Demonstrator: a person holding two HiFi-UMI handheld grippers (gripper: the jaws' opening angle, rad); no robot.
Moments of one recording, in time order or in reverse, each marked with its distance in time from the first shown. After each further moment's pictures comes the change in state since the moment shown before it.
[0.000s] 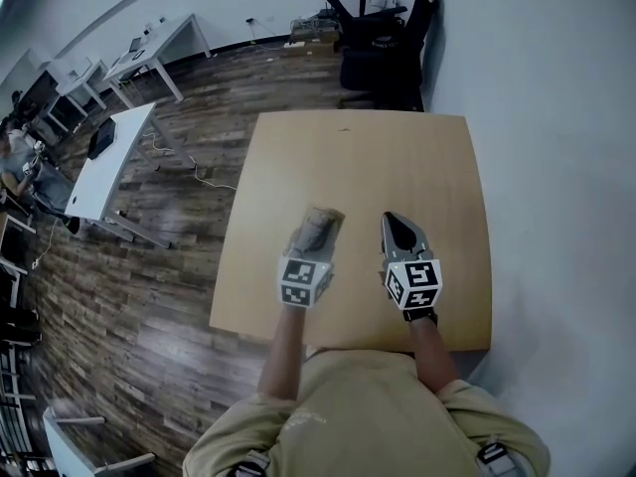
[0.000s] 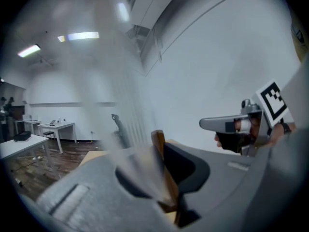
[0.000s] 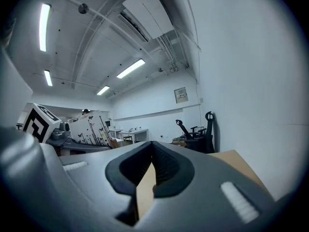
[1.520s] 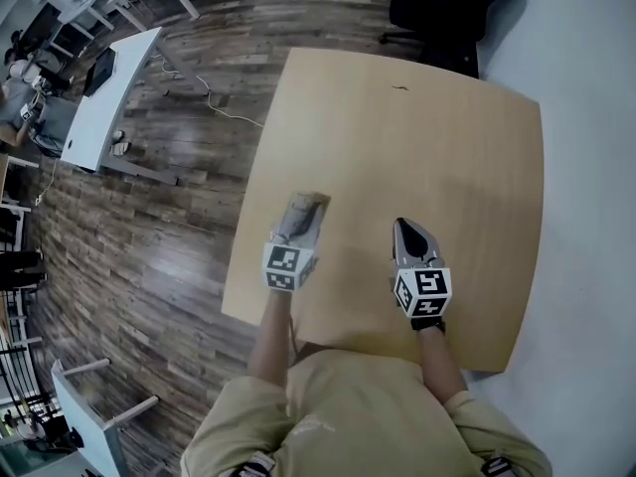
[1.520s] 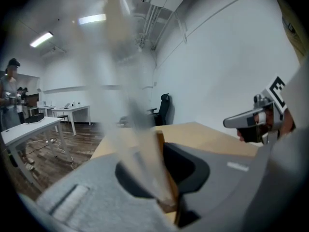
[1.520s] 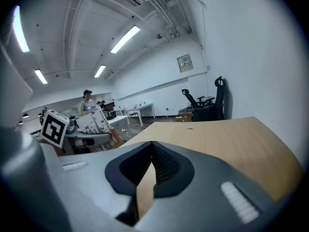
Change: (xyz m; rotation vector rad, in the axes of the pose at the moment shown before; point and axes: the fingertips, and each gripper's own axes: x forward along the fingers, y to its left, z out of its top) left arm 0.036 0.212 -0.137 -0.111 0.141 0.121; right arm 0.159 0.046 -0.136 0.089 0.326 0.075
